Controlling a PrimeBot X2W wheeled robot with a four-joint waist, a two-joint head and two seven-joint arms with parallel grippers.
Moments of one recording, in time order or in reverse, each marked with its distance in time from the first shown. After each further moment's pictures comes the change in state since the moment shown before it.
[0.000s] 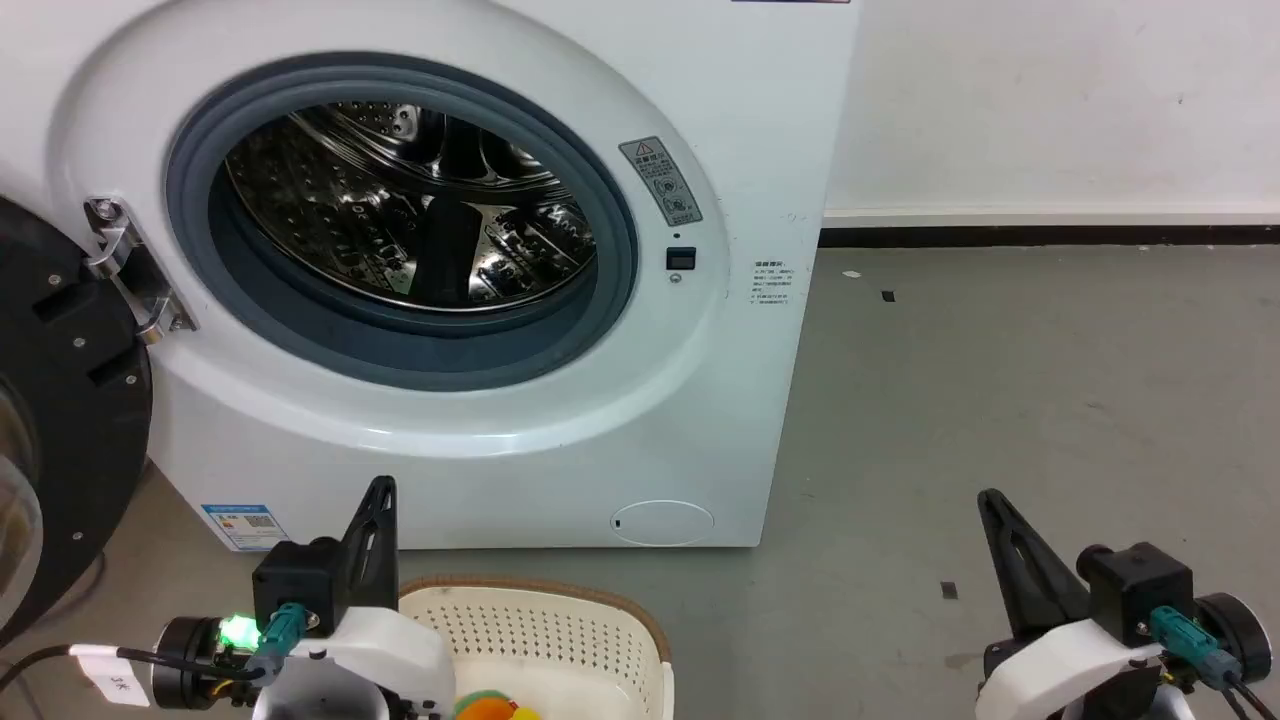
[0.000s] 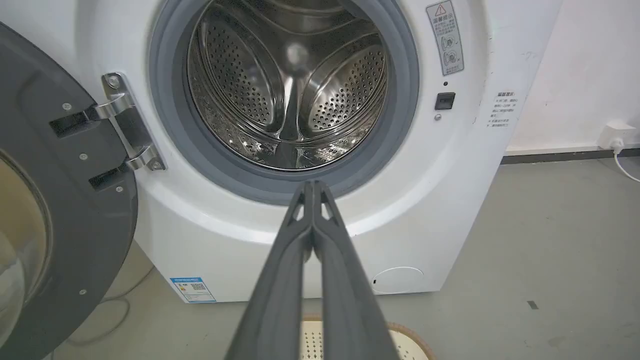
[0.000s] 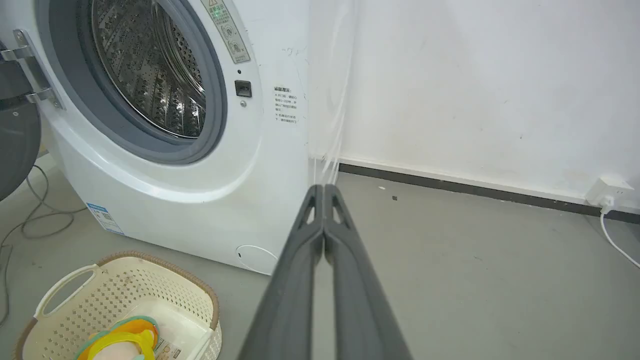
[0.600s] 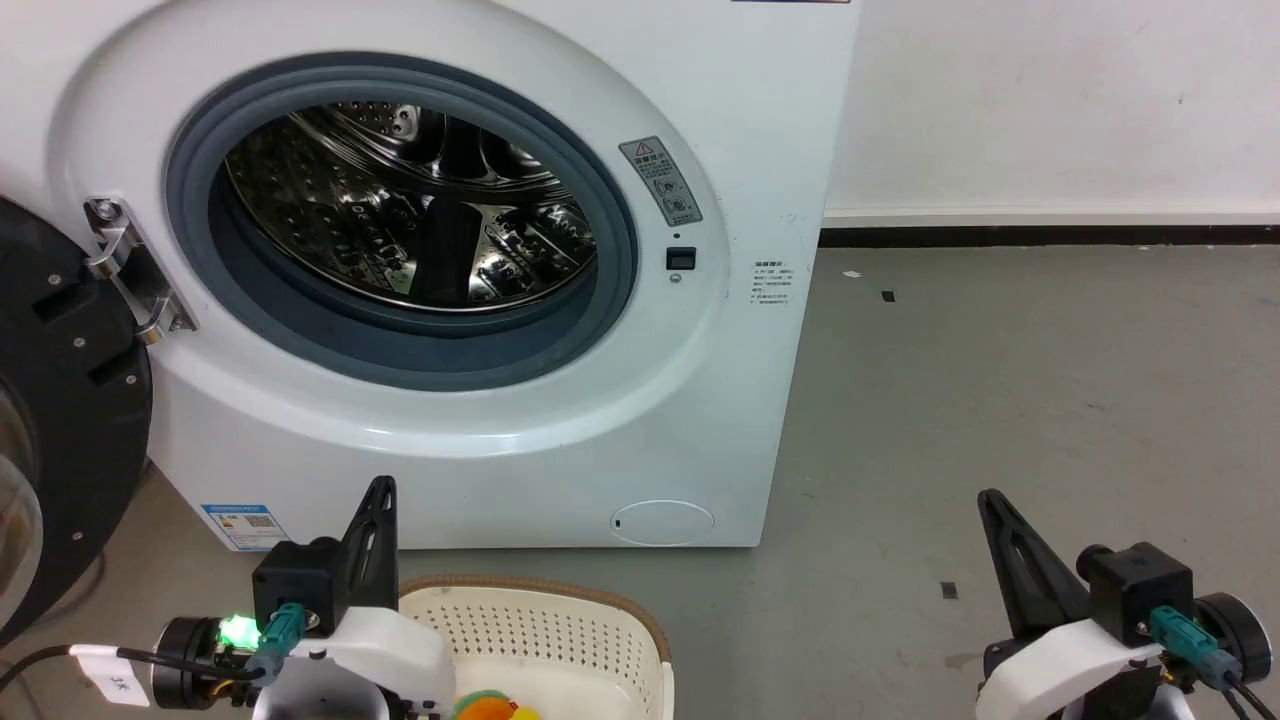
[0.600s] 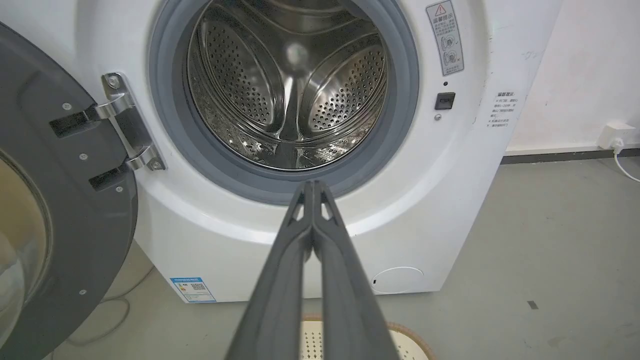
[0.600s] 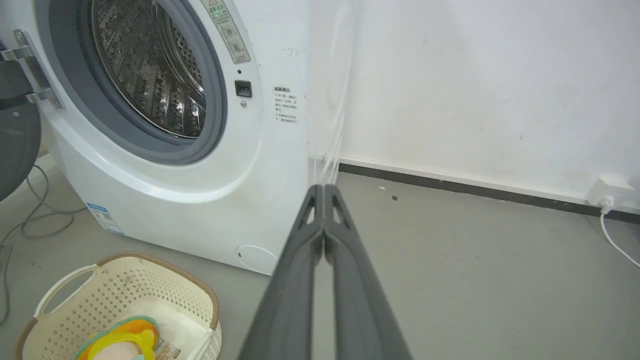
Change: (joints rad) left arm 0.000 0.000 0.000 0.000 0.000 0.000 0.000; right arm 0.000 0.000 0.000 0.000 0.000 0.000 0.000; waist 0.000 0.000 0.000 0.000
